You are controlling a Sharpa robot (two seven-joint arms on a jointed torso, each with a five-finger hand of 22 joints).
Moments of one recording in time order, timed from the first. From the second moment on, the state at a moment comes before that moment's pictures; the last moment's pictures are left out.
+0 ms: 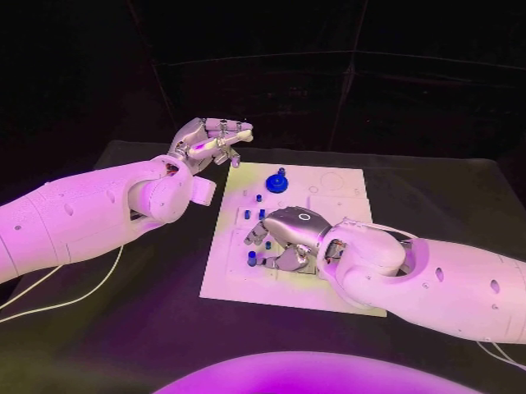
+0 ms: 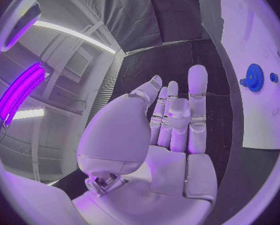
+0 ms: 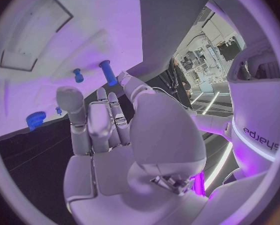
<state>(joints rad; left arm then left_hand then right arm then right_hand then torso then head) 1.17 -0.79 -0.02 1.37 -0.06 -0.21 0.46 1.36 -0.06 0.28 0.00 0.05 1.05 0.16 0.10 0.11 1.14 0.09 0.24 0.12 1.36 0.00 1.21 0.83 0.17 1.27 0.10 0.71 0.74 1.06 -0.66 -0.07 1.73 -1.67 -0.30 -0.17 1.37 -0.15 0.31 0.02 0.15 0.91 0.17 0.06 0.07 1.02 0.11 0.13 0.07 1.46 0.01 1.26 0.99 0.12 1.26 0.11 1.15 0.79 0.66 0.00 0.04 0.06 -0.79</state>
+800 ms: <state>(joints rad) 1.17 -0.81 -0.02 1.40 -0.06 -0.21 0.46 1.36 -0.06 0.28 0.00 0.05 1.05 0.16 0.10 0.11 1.14 0.08 0.24 0.12 1.36 0.00 1.21 0.82 0.17 1.27 0.10 0.71 0.73 1.09 -1.09 -0.07 1.93 -1.36 -0.39 -0.40 1.25 -0.13 -0.03 0.27 0.27 1.00 0.11 0.23 0.10 1.39 0.02 1.18 1.07 1.47 -0.05 1.49 1.31 0.09 1.42 0.06 1.37 1.17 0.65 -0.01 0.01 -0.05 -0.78</state>
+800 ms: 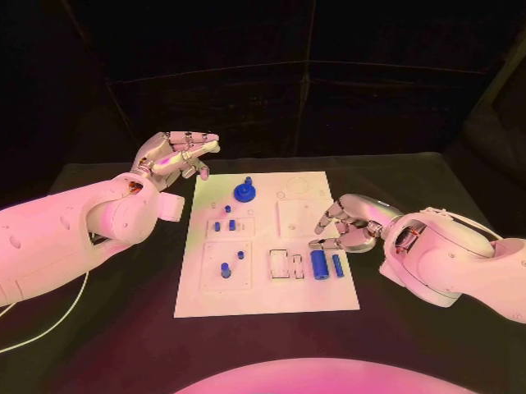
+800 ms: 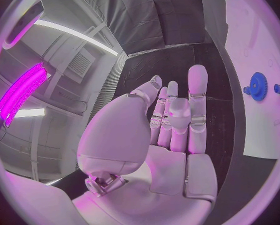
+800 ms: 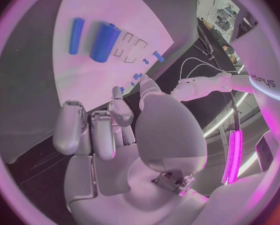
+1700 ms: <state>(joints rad) 1.17 -0.81 -0.03 1.40 -0.06 -0.21 0.46 1.36 -0.06 0.28 0.00 0.05 1.05 0.16 0.10 0.11 1.13 0.09 0.24 0.12 1.36 0.00 1.21 0.82 0.17 1.27 0.10 0.71 0.73 1.05 -1.05 -0.10 1.91 -1.49 -0.34 -0.56 1.22 -0.08 -0.14 0.29 0.26 0.98 0.10 0.34 0.14 1.40 0.02 1.31 1.27 1.47 -0.05 1.50 1.31 0.09 1.42 0.06 1.38 1.18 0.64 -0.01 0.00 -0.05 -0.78</state>
